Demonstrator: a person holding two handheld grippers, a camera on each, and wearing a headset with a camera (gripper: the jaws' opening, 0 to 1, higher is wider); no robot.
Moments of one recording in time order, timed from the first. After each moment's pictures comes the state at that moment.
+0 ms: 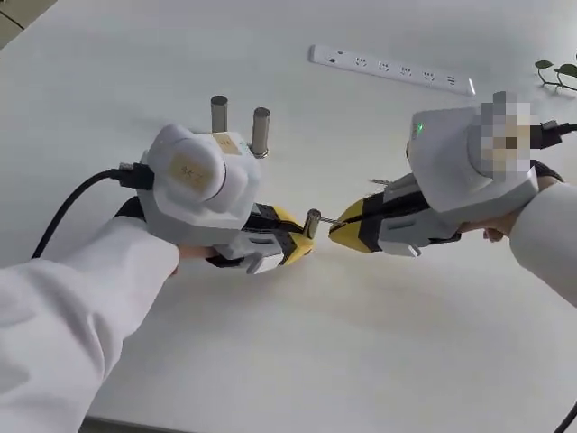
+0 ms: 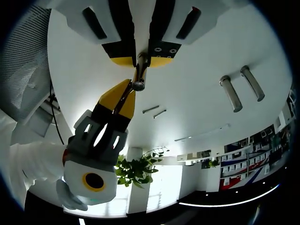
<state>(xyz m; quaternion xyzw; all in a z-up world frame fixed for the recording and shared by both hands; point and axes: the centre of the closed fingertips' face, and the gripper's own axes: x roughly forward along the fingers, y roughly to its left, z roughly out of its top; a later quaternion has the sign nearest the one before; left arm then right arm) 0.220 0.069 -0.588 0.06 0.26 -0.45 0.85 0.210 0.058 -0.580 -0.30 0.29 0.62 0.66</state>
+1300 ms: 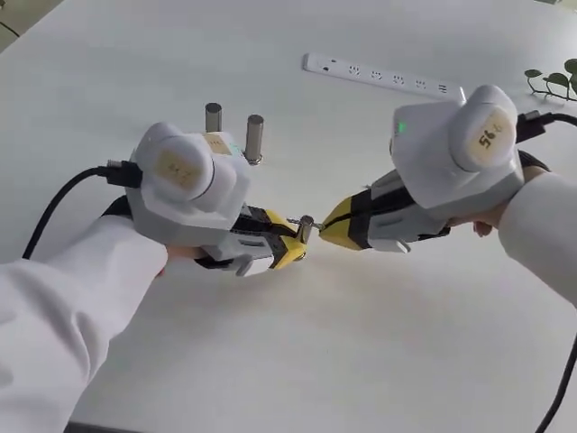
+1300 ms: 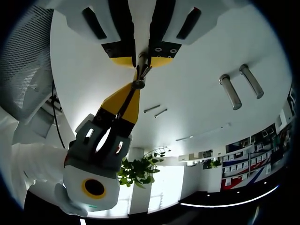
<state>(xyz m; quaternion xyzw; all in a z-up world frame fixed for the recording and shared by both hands) 0.217 0.071 -0.583 0.06 0.26 -0.45 0.85 0.214 0.062 -0.570 -0.33 0.27 0.63 0.65</state>
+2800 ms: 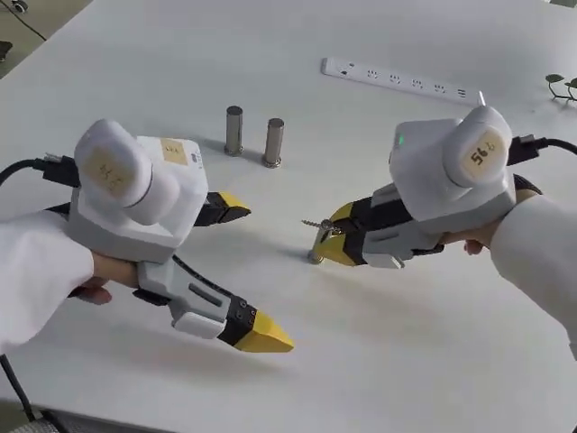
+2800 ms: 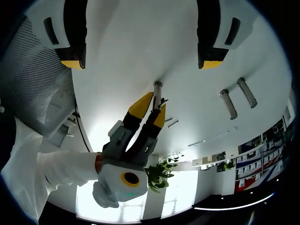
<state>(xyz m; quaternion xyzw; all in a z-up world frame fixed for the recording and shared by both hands) 0.168 0.110 -0.580 0.10 0.28 -0.51 0.81 0.206 0.083 -0.579 -0.29 0.28 0.62 0.67</state>
